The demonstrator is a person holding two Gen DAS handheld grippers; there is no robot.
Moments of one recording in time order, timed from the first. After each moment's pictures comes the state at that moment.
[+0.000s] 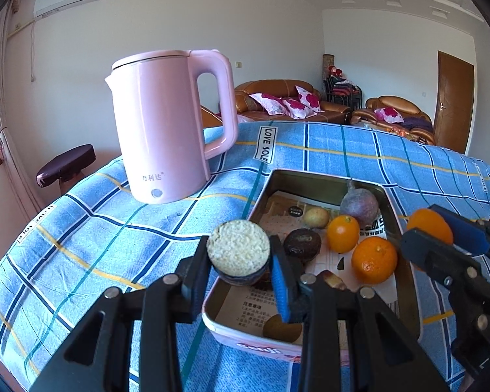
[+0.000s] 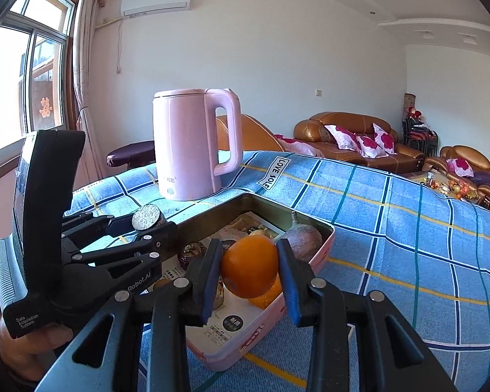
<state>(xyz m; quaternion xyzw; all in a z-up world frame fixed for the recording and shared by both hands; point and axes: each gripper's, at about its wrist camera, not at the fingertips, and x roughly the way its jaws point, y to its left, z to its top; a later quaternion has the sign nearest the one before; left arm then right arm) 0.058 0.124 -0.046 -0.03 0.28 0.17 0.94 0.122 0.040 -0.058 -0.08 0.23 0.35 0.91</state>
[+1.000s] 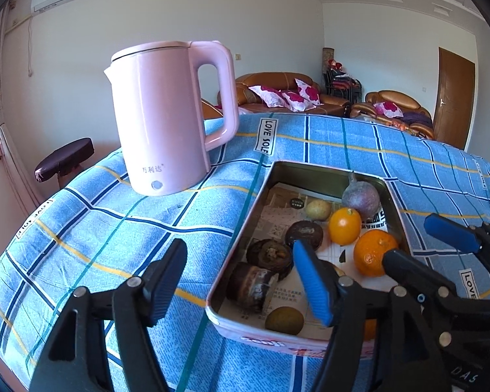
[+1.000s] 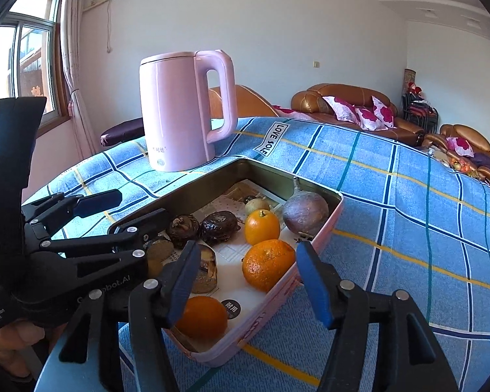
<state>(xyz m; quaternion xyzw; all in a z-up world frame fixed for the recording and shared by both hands) 0.055 0.128 -0.045 -0.03 0.30 0.17 0.94 0.136 0.048 -0.075 -0.09 0.28 0.32 0.90</state>
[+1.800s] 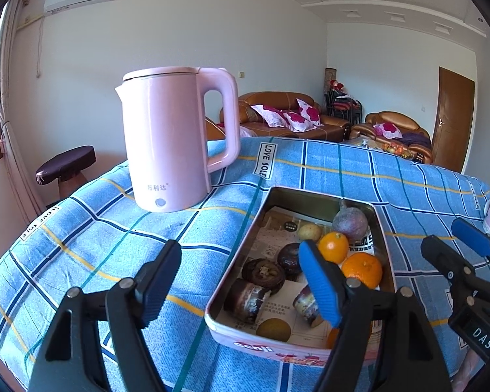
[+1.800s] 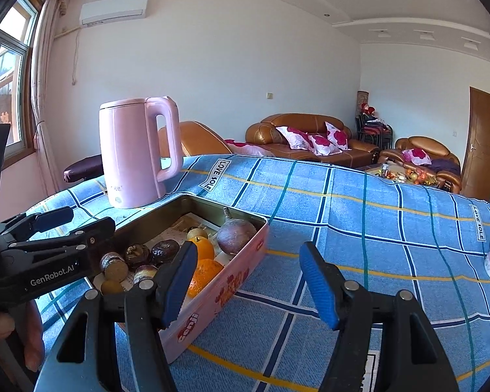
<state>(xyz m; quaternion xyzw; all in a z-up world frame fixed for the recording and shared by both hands) 0.046 0.123 -0.031 -0.05 0.26 0.17 0.95 0.127 0.004 -0.059 -0.06 0.21 0.24 0.95</state>
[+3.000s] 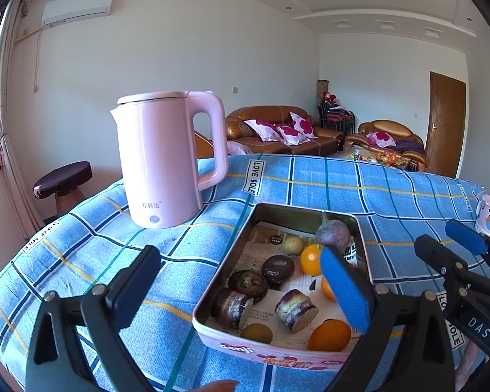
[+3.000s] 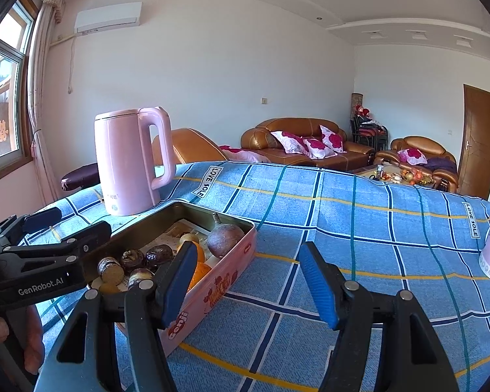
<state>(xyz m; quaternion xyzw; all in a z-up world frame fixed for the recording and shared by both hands) 0.035 0.106 -0.018 -0.03 0.22 0.16 0.96 0.125 -0.012 -0.053 -0.05 0.20 0.23 0.95</state>
